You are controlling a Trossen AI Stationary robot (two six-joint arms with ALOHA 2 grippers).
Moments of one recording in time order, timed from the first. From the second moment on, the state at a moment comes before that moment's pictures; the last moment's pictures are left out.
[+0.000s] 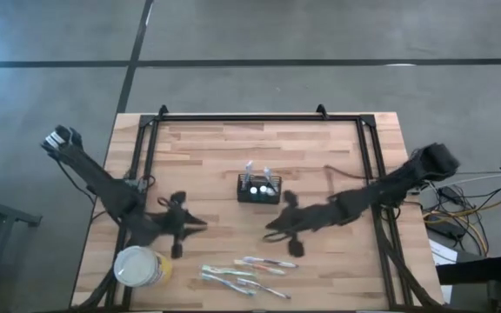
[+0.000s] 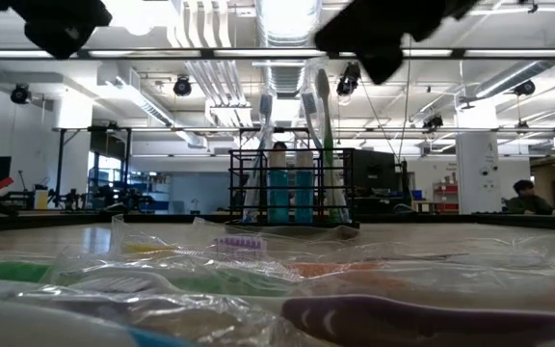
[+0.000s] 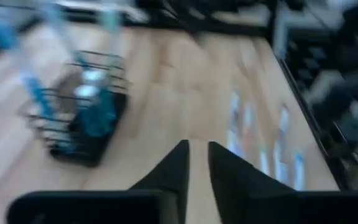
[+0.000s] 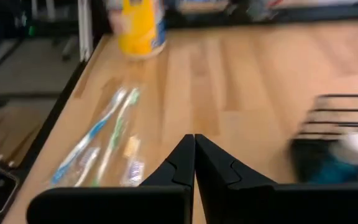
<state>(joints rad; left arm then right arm) -0.73 0.98 0.64 -0.16 -0.69 -0.50 0.39 1.54 0.89 0.16 0.24 0.27</state>
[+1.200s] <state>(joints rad) -0.73 0.65 0.36 -0.05 -0.81 -0.56 0.40 2.58 2.35 -0.81 -0.06 0.29</state>
